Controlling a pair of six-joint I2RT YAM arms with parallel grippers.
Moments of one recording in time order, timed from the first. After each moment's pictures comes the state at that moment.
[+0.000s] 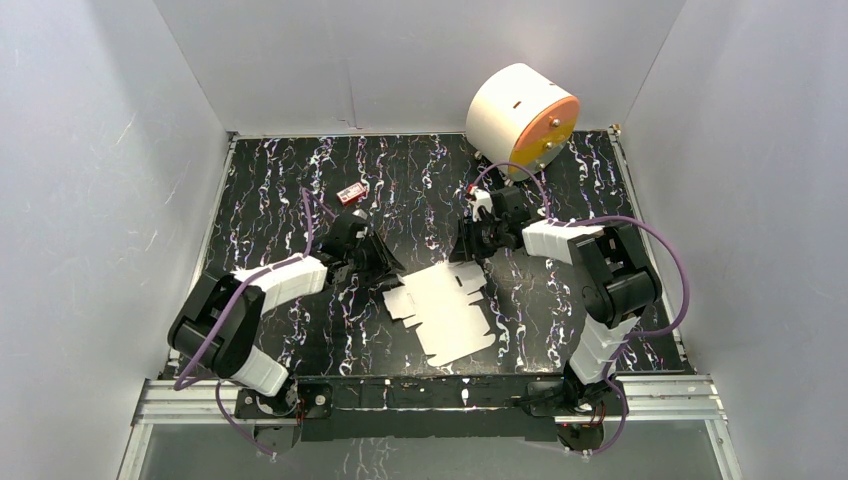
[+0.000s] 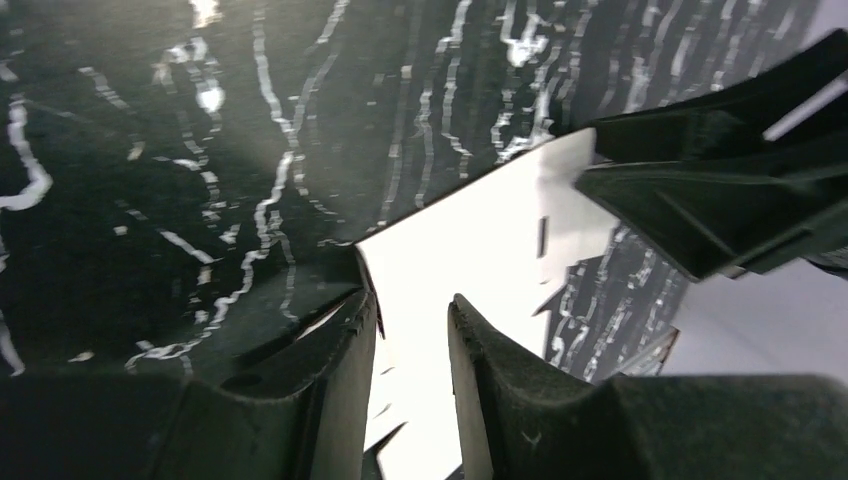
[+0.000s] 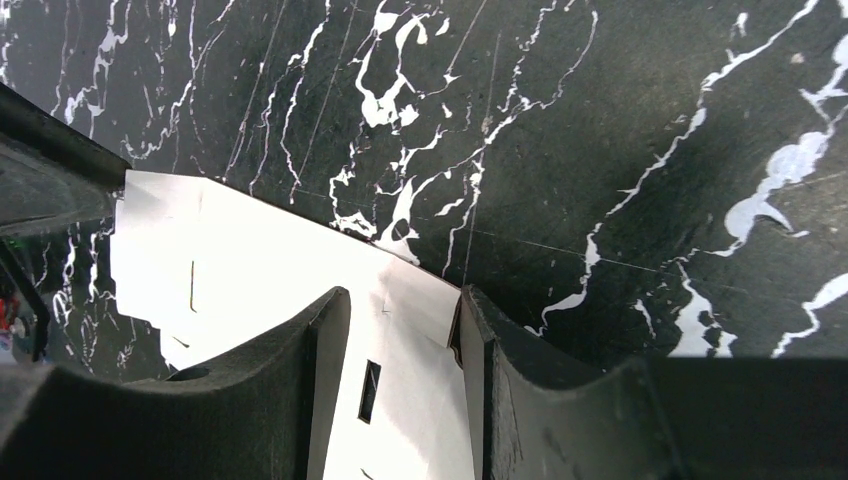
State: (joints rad) left arm -0.51 1.52 0.72 -0.05 0.23 -0.94; right arm 0.43 1.79 0.95 -0.04 -0.56 0.19
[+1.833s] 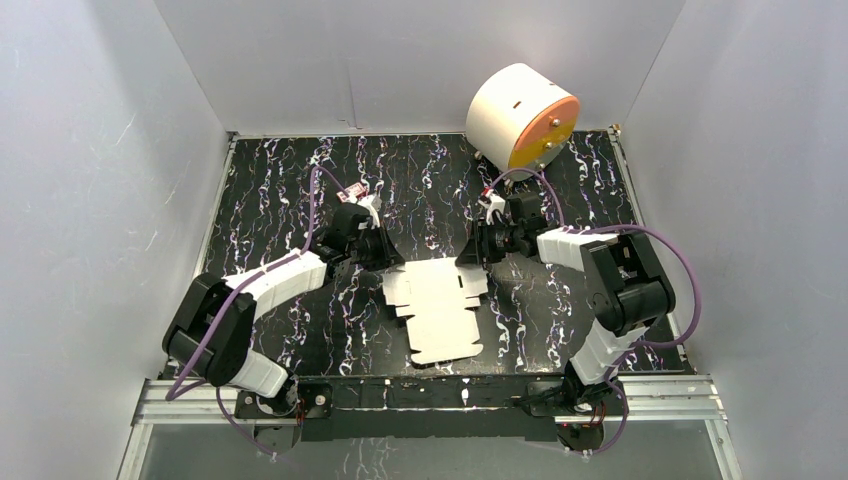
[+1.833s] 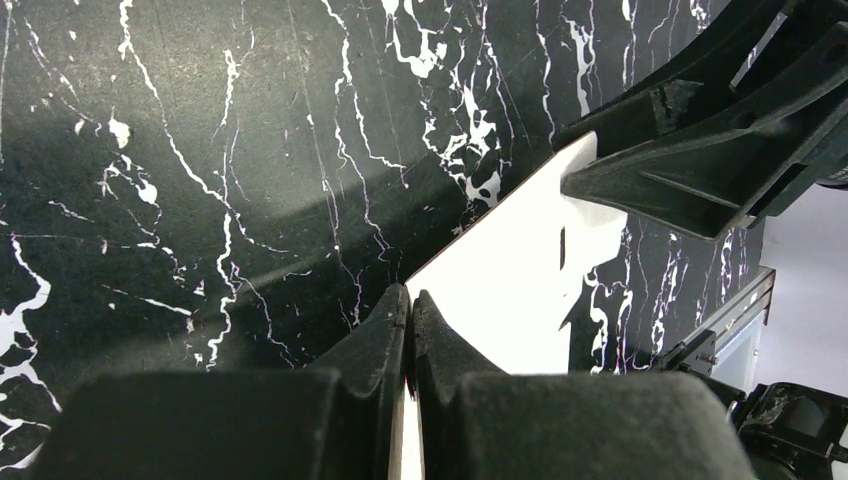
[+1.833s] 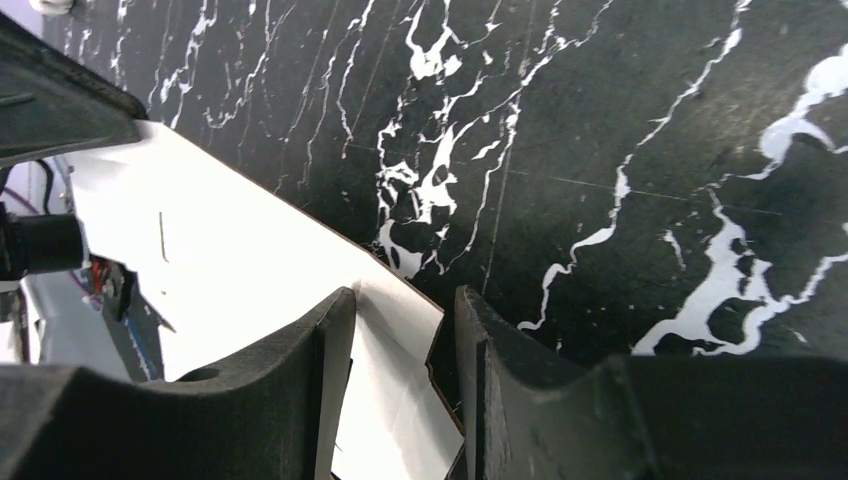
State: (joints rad) left arm -0.53 1.47 0.79 -0.05 0.24 -0.66; right arm 0.35 1.72 0.84 0.04 -0.71 0.23
